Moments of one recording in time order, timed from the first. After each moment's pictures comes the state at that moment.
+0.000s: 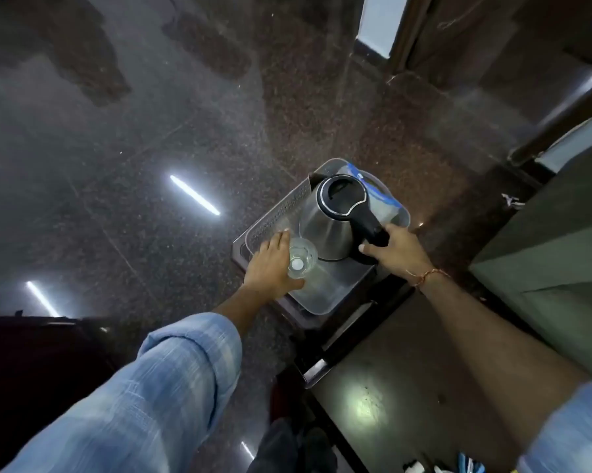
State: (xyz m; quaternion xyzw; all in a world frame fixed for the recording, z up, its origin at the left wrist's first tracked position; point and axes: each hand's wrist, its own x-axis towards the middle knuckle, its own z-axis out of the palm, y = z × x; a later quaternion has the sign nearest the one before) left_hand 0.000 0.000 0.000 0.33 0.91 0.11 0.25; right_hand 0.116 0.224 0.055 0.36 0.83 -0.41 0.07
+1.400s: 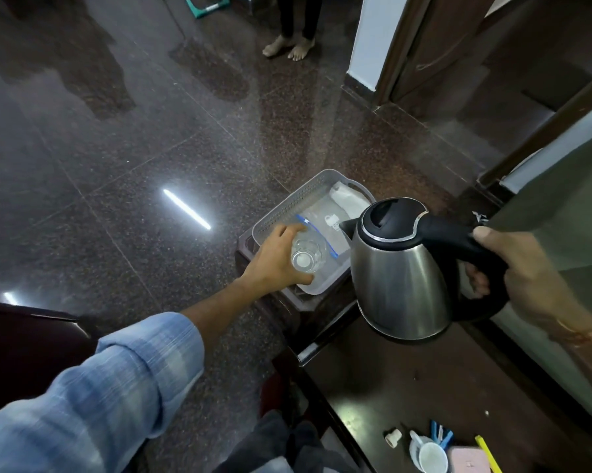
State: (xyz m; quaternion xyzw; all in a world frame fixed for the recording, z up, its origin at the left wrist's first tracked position) left_hand 0.047 -0.039 0.106 0.35 0.85 0.34 0.21; right_hand 0.263 0.204 0.258 0.31 0.75 -0.58 -0.08
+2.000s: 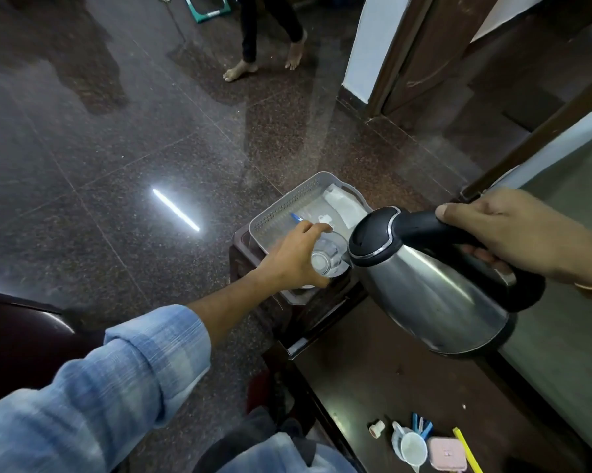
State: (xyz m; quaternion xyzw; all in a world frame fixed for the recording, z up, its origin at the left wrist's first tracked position) left_hand 0.087 -0.032 0.157 0.42 0.82 0.32 0.22; right_hand 0.239 0.158 0.371 0.29 0.90 -0.31 0.12
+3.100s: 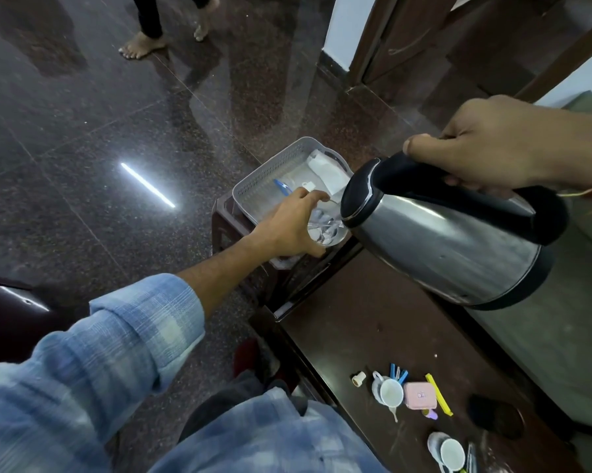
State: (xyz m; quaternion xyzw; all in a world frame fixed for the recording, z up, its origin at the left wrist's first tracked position) left_hand 0.108 -0.038 0.173 0.45 0.82 0.30 0.21; right_hand 0.217 0.100 0.424 0.25 0.95 -0.11 0.16
